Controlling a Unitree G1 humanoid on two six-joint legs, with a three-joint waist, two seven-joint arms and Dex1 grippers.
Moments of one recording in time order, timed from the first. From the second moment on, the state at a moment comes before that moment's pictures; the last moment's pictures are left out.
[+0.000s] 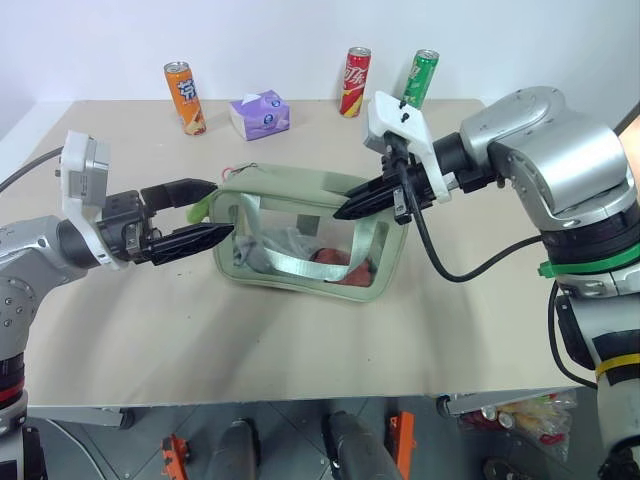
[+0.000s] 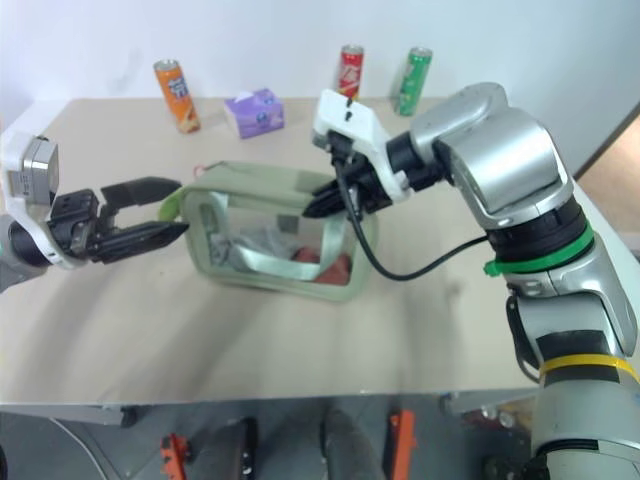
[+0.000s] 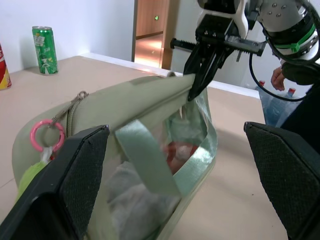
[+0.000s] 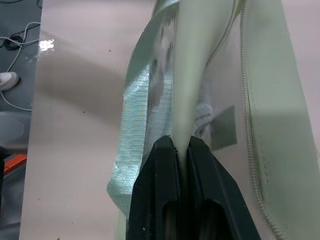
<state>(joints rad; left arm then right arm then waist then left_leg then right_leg) -0.43 0.85 0.33 -0.27 -0.99 0.71 -1.00 -1.26 -0.74 0.41 -0.04 0.34 0.98 1.32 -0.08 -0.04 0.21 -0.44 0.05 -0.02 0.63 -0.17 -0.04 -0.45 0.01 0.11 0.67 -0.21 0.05</state>
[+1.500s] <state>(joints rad) -0.34 0.96 0.46 -0.11 -0.99 0.75 -1.10 -0.91 -1.12 0.14 -0.01 0.54 0.68 1.50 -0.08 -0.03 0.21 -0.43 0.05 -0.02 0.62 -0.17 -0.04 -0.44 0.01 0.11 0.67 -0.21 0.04</state>
